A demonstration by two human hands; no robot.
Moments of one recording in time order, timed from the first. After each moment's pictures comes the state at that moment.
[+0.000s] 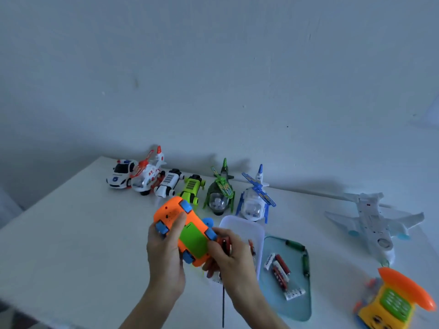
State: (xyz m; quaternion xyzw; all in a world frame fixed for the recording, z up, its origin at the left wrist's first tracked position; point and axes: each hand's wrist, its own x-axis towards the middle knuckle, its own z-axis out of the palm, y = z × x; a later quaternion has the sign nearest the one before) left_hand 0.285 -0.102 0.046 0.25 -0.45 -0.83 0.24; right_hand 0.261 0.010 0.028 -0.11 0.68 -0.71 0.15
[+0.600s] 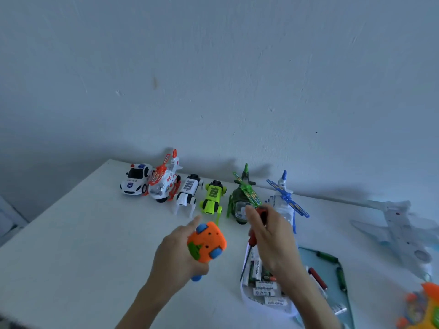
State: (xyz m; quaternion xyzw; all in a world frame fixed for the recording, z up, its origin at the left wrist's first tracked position) left_hand 0.269 -0.217 0.015 0.14 -0.92 -0.35 0.04; right_hand 0.218 -0.036 0.076 -0.11 0.83 -0.55 0.01
